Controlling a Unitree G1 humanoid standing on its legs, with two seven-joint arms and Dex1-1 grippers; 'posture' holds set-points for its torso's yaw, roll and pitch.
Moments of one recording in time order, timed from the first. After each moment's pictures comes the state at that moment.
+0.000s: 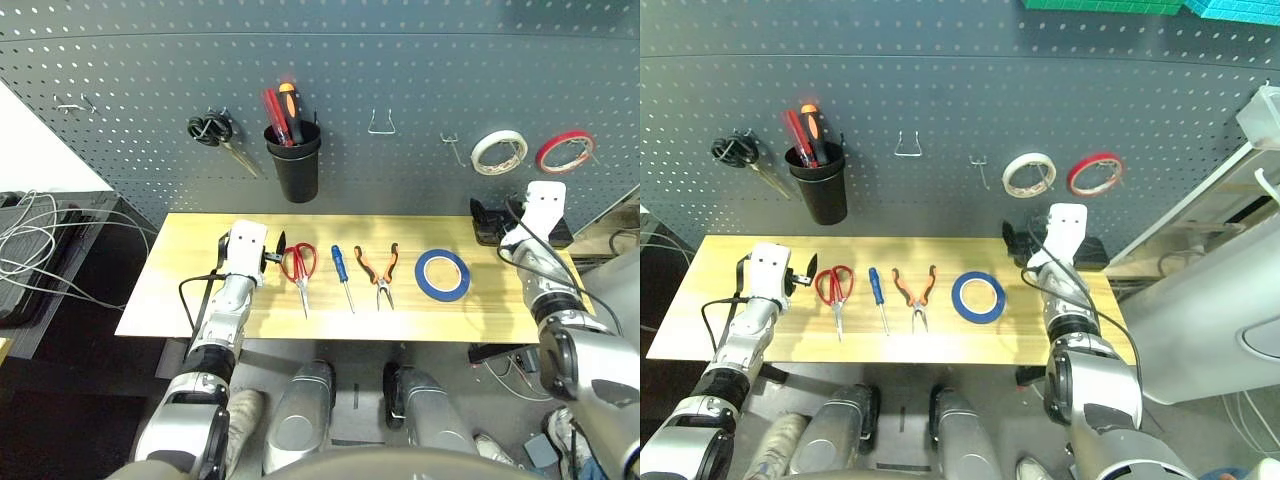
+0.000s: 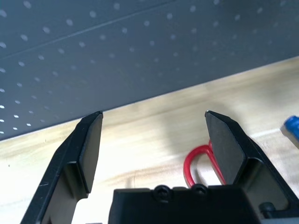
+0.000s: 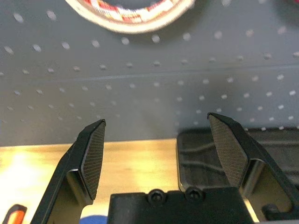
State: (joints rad) left arm -0.32 0.27 0.05 0.77 0.08 -0.33 -0.05; right arm -0.67 -0.38 -0.27 1.22 0.15 -0.36 0.37
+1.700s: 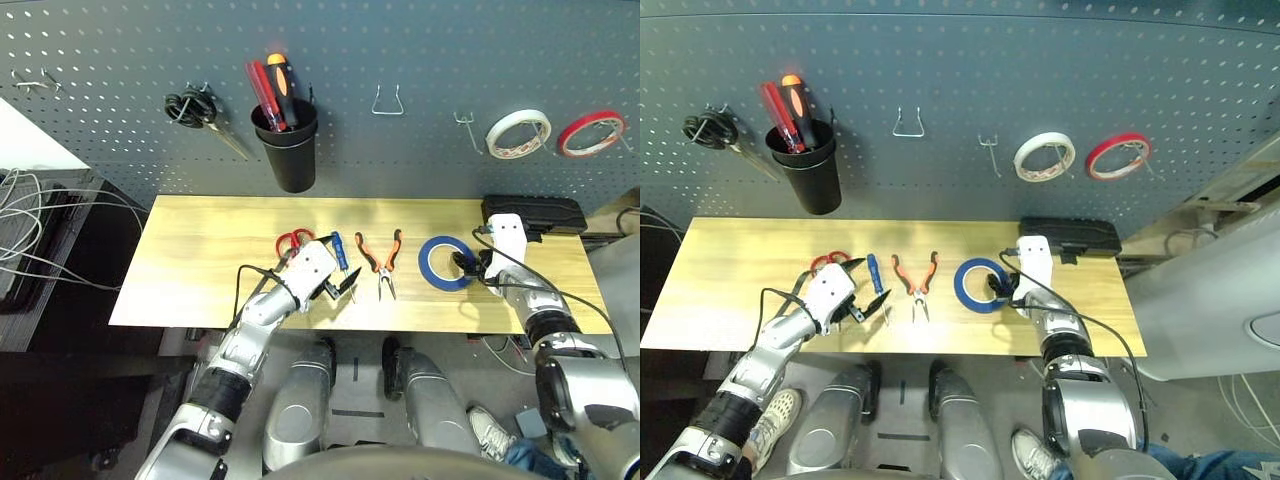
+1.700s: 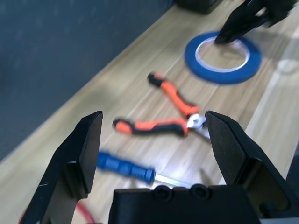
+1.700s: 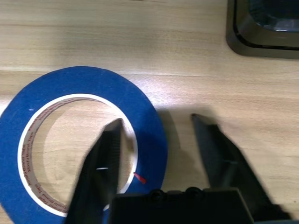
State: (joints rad) left arm -0.20 0.27 -0.27 0.31 0.11 -0.32 -0.50; right arm -0.58 -0.35 -0.13 1.05 0.06 0.14 0.32
